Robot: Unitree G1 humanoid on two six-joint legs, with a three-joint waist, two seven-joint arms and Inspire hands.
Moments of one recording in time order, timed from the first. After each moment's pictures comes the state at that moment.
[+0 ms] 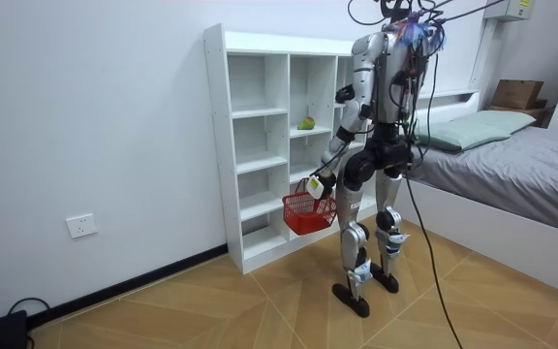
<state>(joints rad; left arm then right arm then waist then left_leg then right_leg) 0.19 0.27 0.04 0.99 -0.08 -0.05 -0.23 -0.27 -0.49 -0.06 0.50 0.04 -0.14 0.20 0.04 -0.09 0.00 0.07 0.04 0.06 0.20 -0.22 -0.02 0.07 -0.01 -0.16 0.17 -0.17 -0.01</state>
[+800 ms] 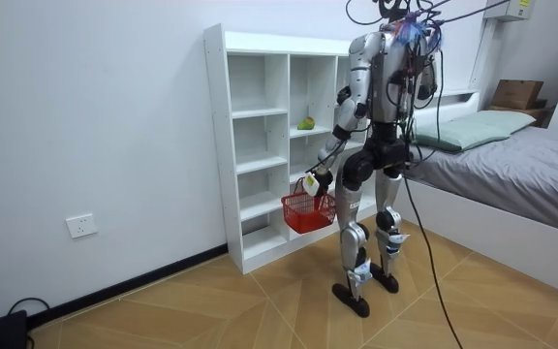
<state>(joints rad) 0.17 0.27 0.04 1.00 -0.08 -0.08 -0.21 0.05 -0.48 -0.03 0.00 -0.03 -0.12 0.24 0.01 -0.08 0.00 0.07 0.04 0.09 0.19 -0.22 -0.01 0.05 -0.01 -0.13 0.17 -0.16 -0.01</state>
